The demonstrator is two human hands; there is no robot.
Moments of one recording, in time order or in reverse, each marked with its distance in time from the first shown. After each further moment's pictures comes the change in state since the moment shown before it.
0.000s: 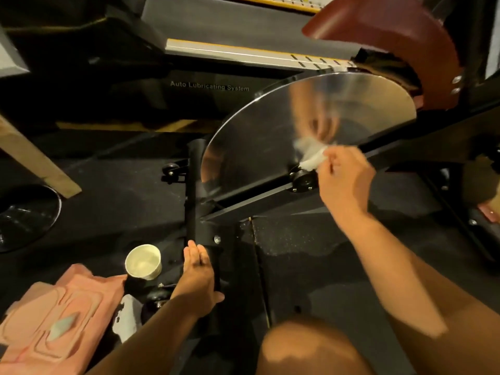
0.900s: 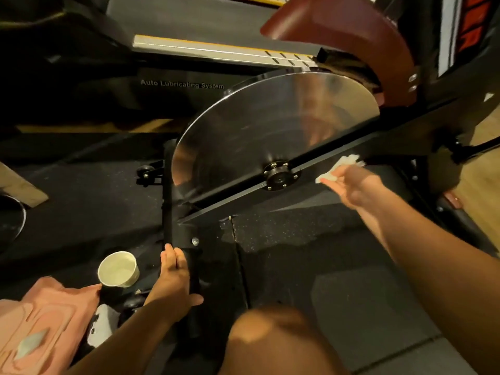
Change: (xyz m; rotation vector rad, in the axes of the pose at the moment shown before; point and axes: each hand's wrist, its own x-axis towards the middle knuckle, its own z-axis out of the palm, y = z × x) left_hand 0.005 -0.004 0.001 -0.054 -0.050 -0.068; right_hand 0.032 0.097 -0.022 0.592 -0.225 1.197
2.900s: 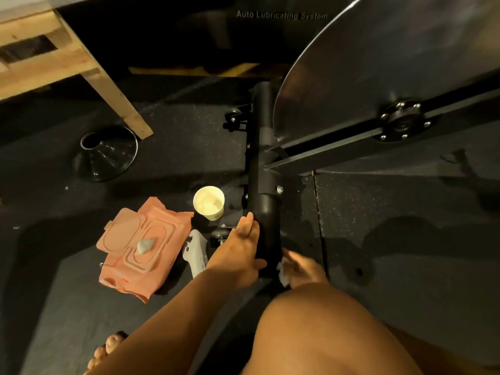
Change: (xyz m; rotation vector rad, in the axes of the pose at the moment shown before) left_hand -0.055 -0.045 0.016 -0.163 0.004 0.190; right_hand -0.214 0.256 0.116 -0.520 -0.741 0.048
